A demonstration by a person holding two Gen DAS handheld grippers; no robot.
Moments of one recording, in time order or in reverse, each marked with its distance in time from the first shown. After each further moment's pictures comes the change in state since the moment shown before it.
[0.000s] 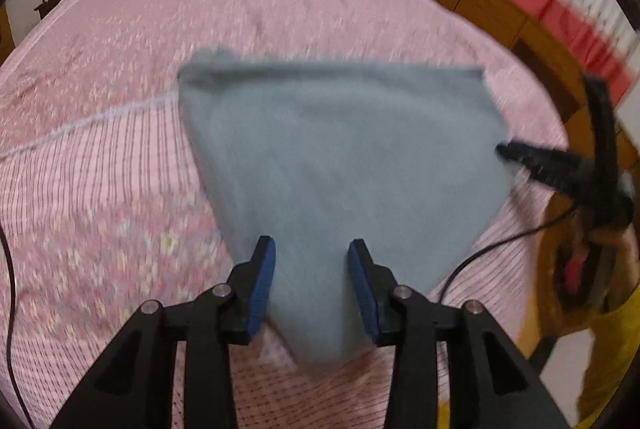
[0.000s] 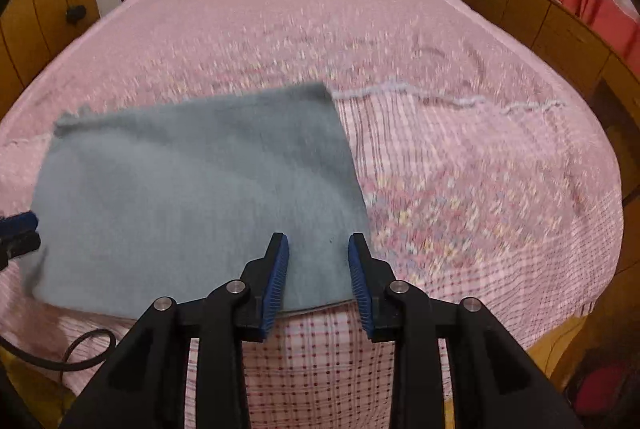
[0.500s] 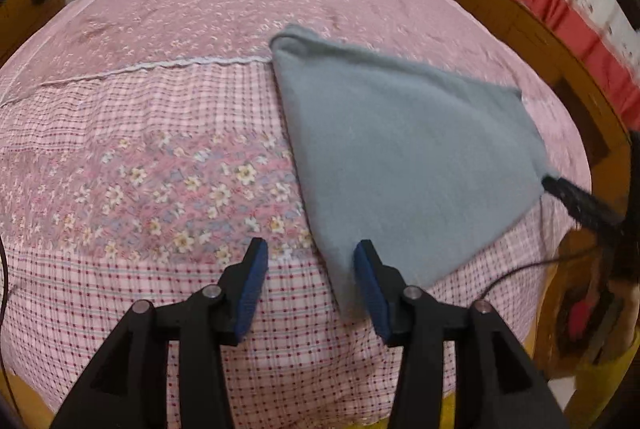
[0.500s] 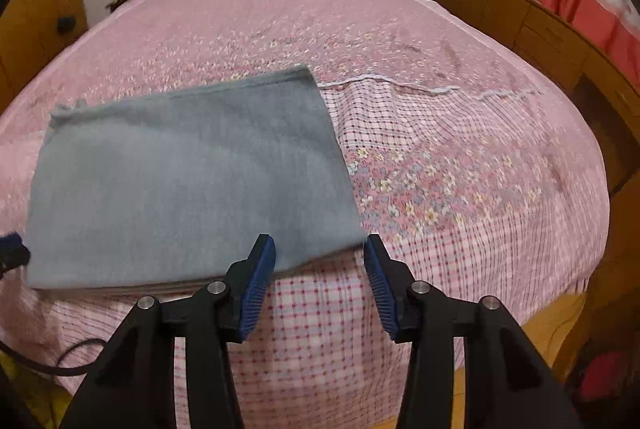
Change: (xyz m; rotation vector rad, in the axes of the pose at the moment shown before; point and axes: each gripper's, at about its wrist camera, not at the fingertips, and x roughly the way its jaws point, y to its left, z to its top) left arm -0.028 0.032 -0.025 -0.198 -0.027 0.084; right arm -0.026 0.002 -0.026 0.062 -0.068 -0.038
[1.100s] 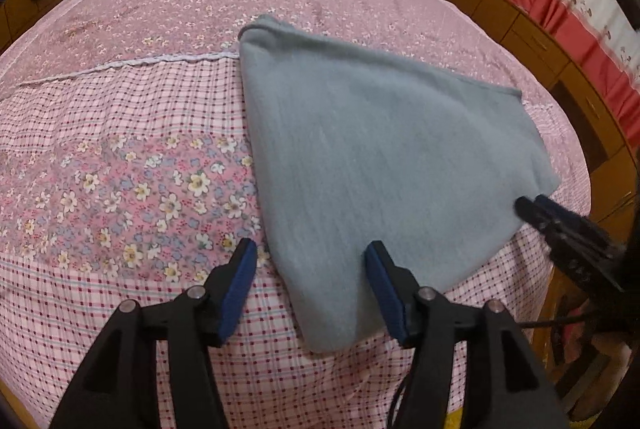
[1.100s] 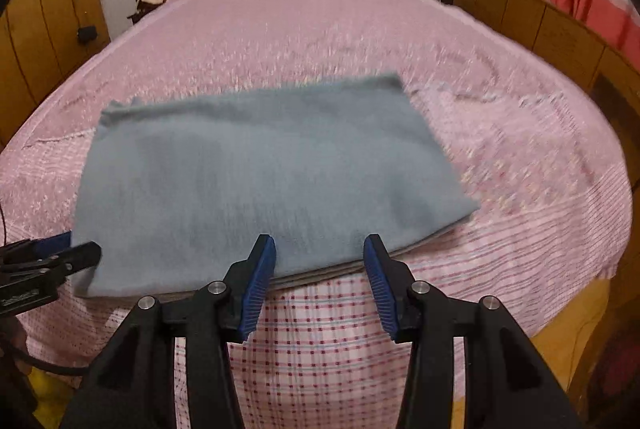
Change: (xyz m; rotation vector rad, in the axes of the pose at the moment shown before) left arm 0.028 -0.028 0.002 -0.001 -0.002 -0.022; right arm -0.005 0.062 -0.012 -0.012 -0.014 0.077
